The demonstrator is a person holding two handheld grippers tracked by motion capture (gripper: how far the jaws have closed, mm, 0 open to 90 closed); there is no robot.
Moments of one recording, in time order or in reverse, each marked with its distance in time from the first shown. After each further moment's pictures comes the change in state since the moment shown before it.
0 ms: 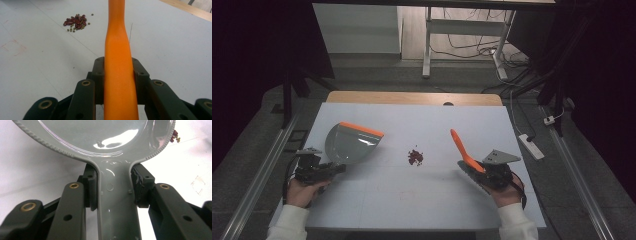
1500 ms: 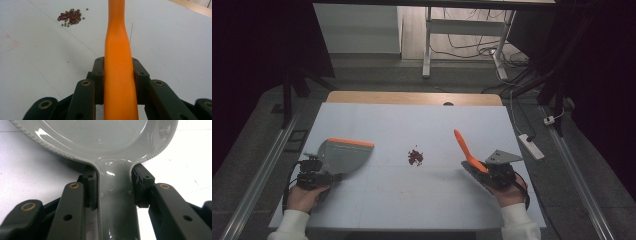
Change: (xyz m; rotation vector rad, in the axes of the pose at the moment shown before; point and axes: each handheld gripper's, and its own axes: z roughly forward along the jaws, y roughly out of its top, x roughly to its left) left arm -0.003 -0.013 0.007 0.187 0.165 -0.218; right arm -0.007 -0.005 -0.004 0.027 -0.015 0.013
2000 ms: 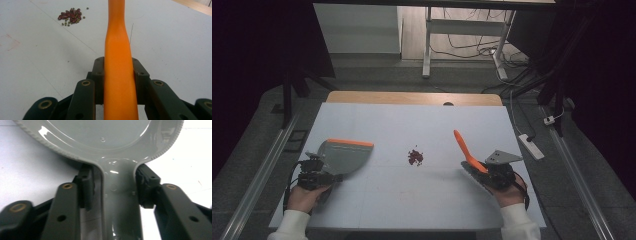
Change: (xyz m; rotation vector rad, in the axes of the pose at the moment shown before) left arm -0.004 0.002 0.001 0.034 0.020 -0.023; right arm 0.000 -0.001 0.001 0.004 0.002 0.001
